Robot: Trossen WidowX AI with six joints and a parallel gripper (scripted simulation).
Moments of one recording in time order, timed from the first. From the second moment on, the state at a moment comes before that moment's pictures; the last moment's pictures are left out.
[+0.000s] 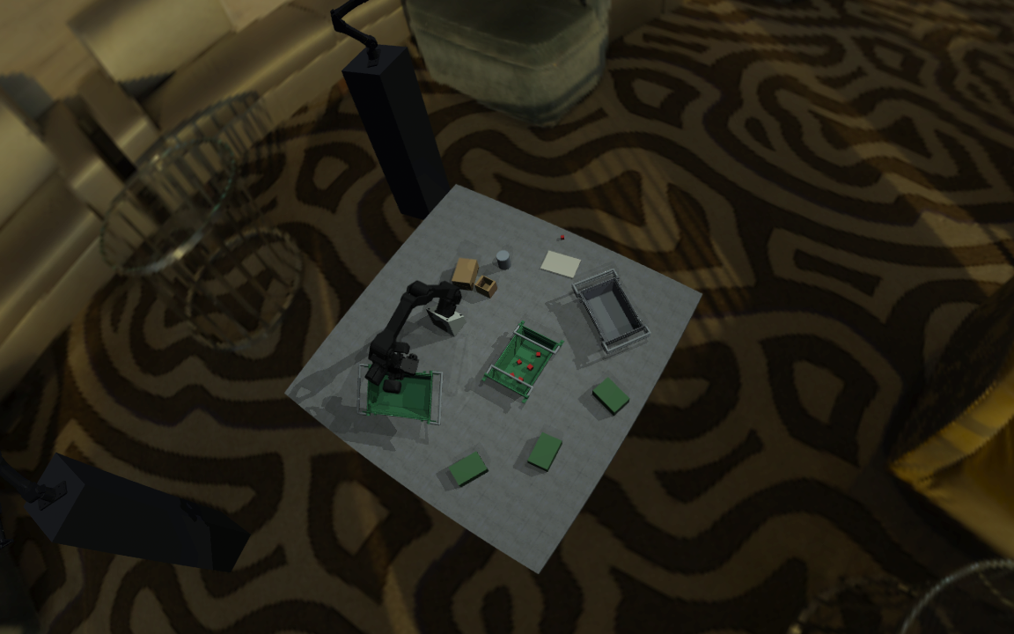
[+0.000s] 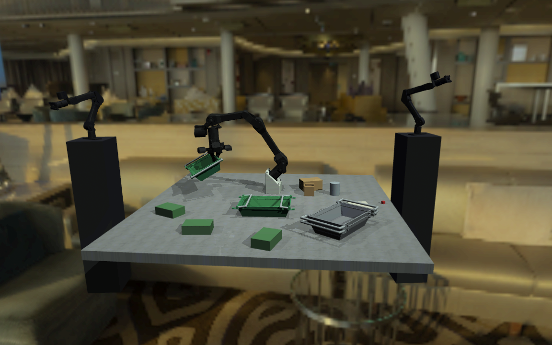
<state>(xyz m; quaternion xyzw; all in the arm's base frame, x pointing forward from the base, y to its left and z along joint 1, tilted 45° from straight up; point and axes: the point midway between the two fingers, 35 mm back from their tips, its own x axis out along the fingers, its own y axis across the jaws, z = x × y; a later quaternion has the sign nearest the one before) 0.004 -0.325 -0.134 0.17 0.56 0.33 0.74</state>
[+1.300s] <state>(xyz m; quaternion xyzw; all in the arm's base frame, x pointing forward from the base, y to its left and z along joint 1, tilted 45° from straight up) 0.080 -0.327 -0.090 0.08 0.53 0.39 0.75</state>
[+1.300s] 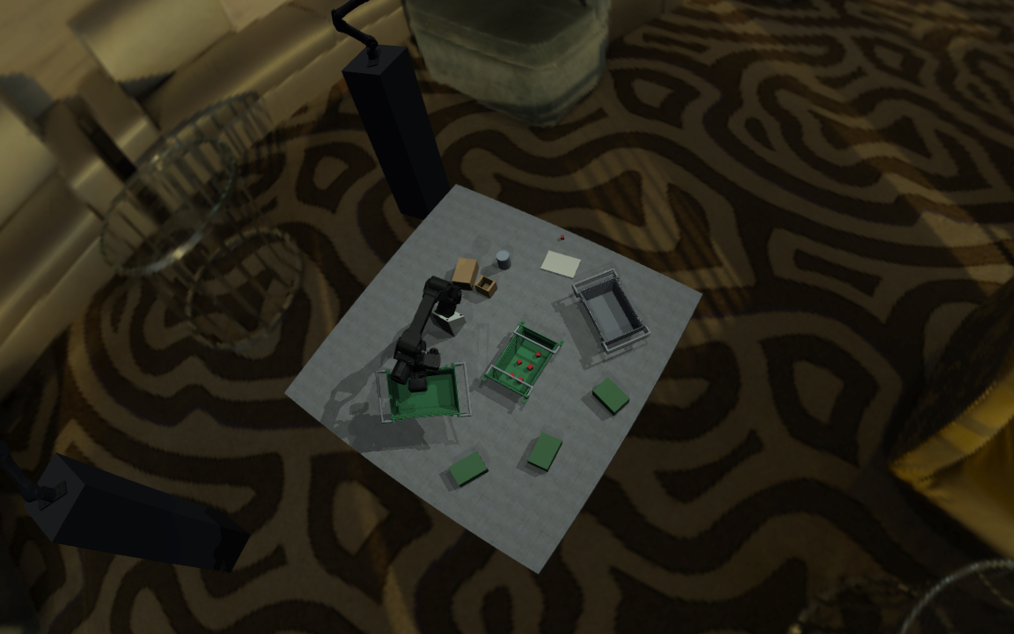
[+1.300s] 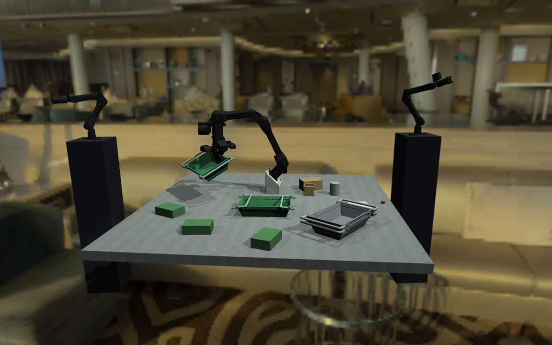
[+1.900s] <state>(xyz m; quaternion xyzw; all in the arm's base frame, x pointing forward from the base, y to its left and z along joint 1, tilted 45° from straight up) 0.168 -0.300 -0.033 -0.04 0.48 0.45 0.75</state>
